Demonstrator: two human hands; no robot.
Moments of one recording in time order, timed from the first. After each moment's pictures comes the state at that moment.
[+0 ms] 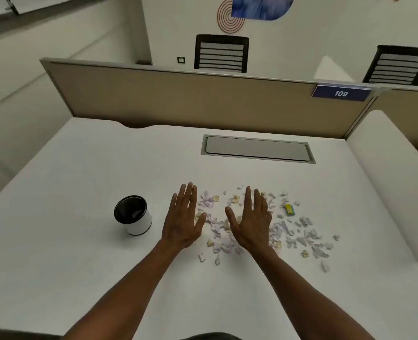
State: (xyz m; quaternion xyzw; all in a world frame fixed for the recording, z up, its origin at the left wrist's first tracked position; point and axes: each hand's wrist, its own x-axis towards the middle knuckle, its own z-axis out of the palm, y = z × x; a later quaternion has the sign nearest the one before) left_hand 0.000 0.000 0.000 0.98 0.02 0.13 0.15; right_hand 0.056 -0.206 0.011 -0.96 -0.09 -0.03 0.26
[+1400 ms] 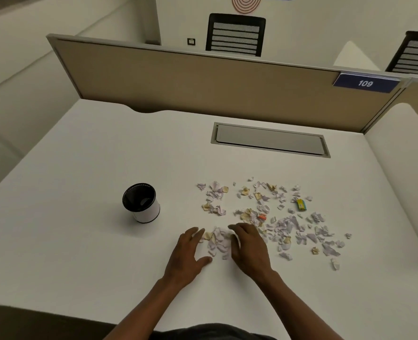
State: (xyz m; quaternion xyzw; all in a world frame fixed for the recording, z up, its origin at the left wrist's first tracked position) left_hand -0.096 -0.024 -0.051 0.92 0.12 -0.01 0.38; right_hand -0.006 -0.215 -0.014 -0.93 -0.25 0.02 0.26
